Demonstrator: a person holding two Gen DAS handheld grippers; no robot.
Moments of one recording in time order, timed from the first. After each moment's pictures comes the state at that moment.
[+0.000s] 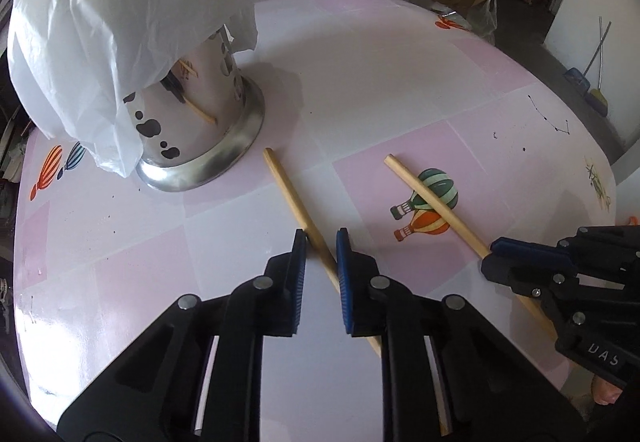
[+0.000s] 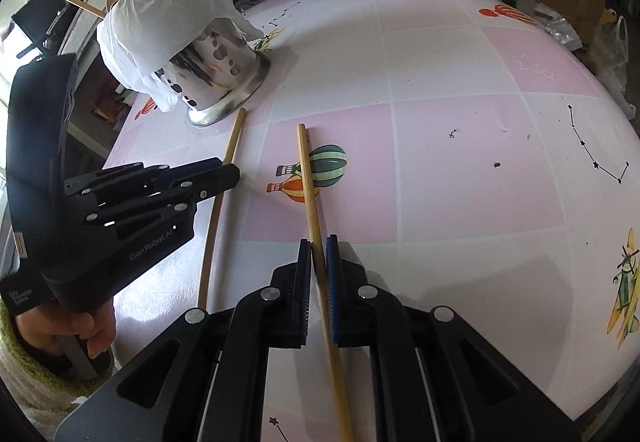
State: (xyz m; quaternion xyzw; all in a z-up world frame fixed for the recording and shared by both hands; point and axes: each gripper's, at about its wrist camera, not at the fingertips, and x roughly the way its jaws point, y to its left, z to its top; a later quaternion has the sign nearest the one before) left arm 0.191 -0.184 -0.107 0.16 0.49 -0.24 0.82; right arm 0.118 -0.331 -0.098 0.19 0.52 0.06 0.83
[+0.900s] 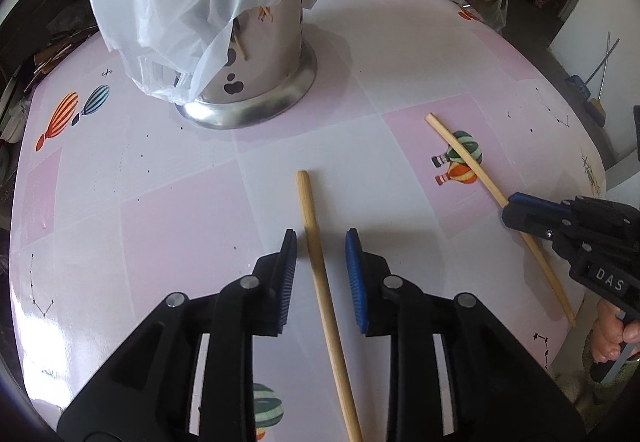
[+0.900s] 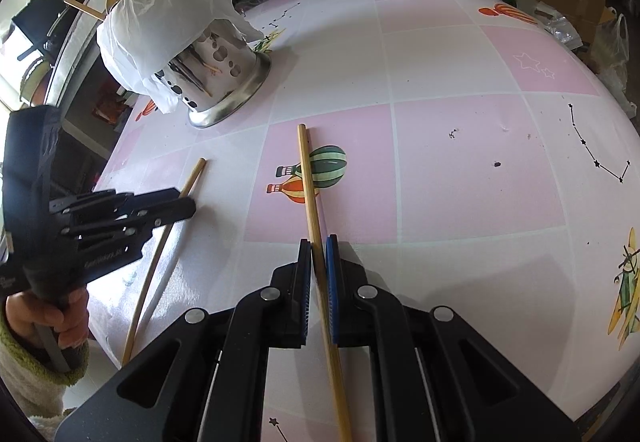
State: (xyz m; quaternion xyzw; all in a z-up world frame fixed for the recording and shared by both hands) left arm 0.203 -0.137 -0.107 0.13 0.53 -0.24 0.80; right arm 0.117 -0.331 -0.099 0.19 0.52 0.06 0.83
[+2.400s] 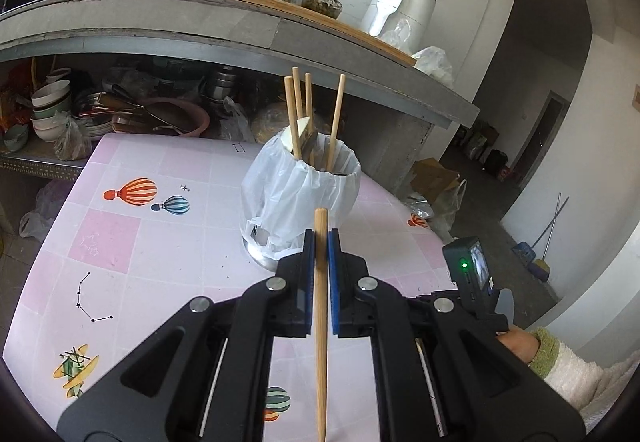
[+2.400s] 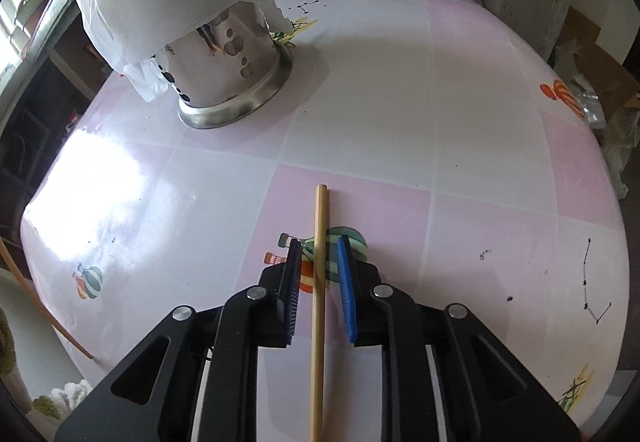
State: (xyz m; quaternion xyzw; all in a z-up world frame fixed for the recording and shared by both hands) left arm 0.139 -0.006 0.041 -0.11 0.30 -0.27 0.91; right arm 0.184 -0.301 -0.090 0.04 0.57 0.08 0.82
